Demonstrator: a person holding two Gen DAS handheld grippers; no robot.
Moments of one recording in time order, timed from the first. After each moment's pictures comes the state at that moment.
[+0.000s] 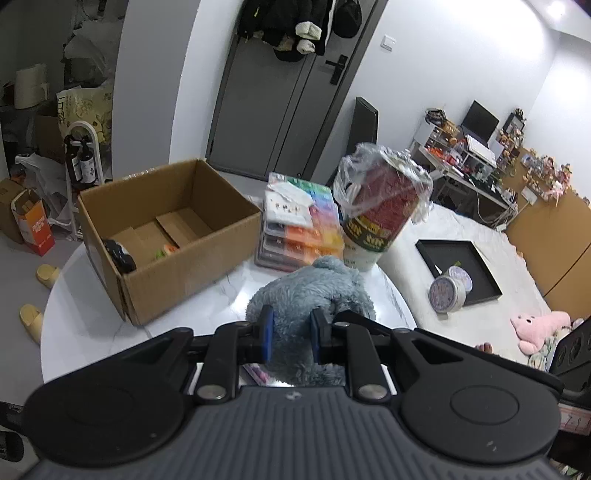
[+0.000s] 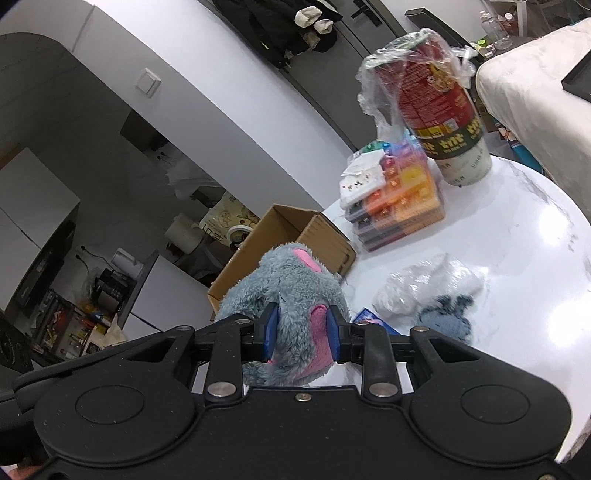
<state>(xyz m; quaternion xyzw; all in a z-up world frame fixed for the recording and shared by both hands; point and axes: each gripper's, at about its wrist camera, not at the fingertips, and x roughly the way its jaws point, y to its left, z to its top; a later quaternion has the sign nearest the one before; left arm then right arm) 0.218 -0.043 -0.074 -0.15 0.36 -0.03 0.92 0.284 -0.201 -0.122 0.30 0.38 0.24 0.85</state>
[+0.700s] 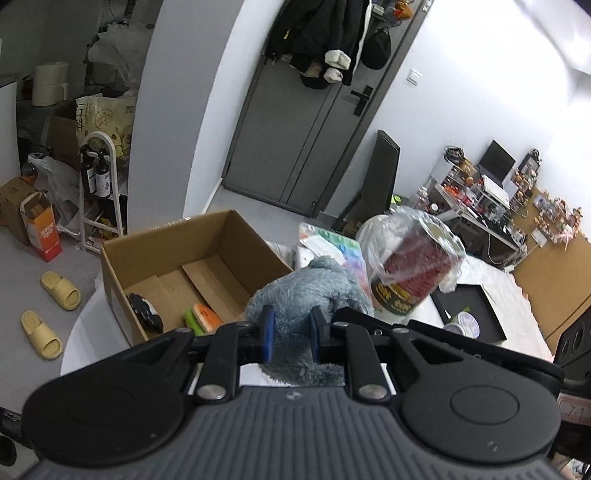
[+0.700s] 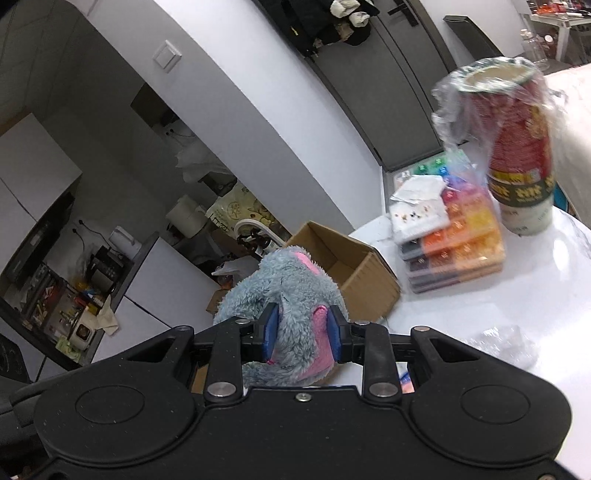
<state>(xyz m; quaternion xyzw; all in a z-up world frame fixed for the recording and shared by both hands) 0.261 0.015 -0.055 -0.19 0.33 0.00 0.93 0.348 -0.138 -0.086 0.24 0.38 0.26 0.85</state>
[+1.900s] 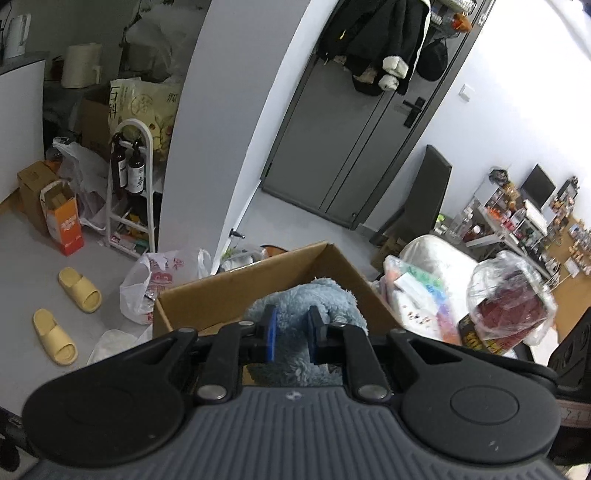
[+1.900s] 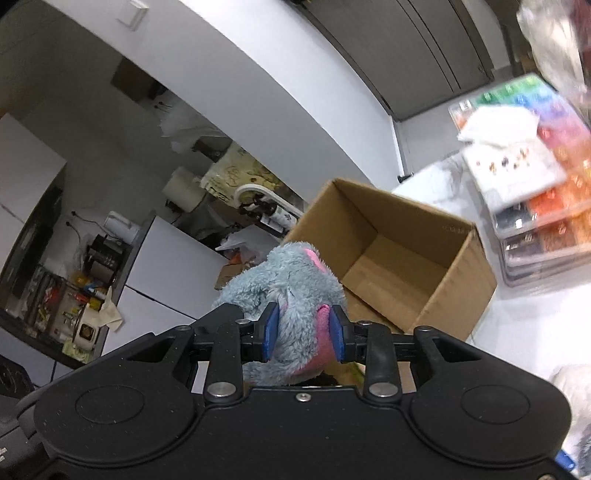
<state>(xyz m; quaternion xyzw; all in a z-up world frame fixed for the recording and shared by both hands) 0.335 0.113 -0.110 -0.21 0.34 0.05 0.92 0.425 -0.043 -0.153 0.28 0.46 0.27 0.80</state>
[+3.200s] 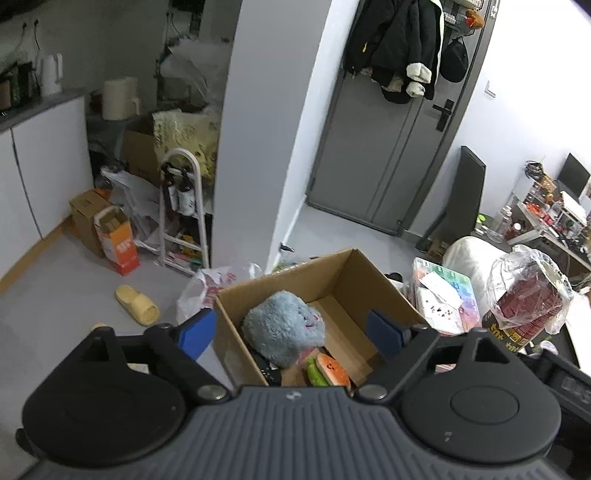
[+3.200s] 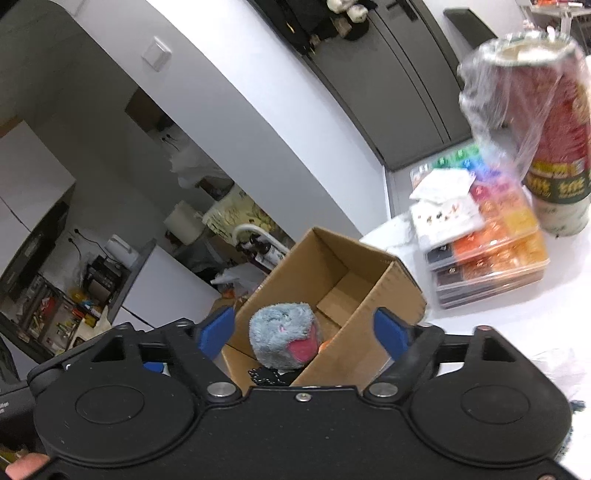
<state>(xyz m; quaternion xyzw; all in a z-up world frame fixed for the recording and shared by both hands) 0.288 0.088 -0.059 -0.15 0.33 0.13 0.92 0.367 -0.116 -0.105 0.25 0.36 0.26 0.86</state>
